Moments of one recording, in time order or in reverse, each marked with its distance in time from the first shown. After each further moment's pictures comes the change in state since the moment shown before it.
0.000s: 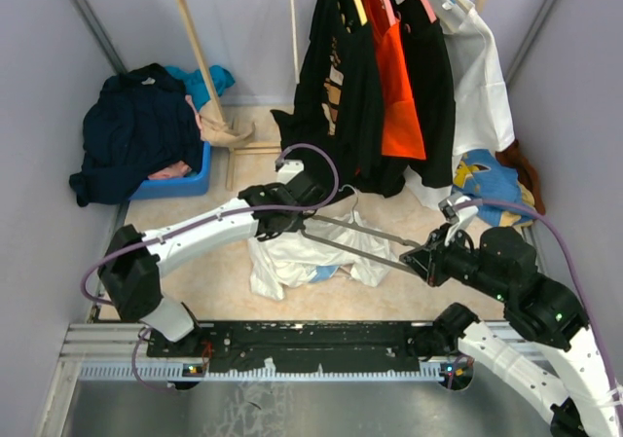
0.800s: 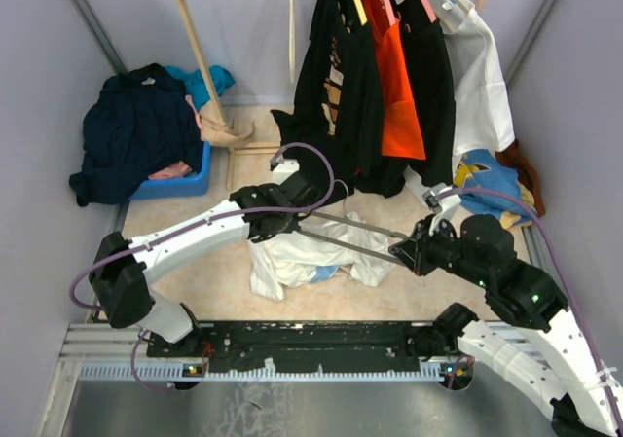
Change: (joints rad) left arm -0.012 -0.060 0.000 -0.050 -0.016 0.001; right arm 0.000 0.068 -0.049 0.109 0.014 0.003
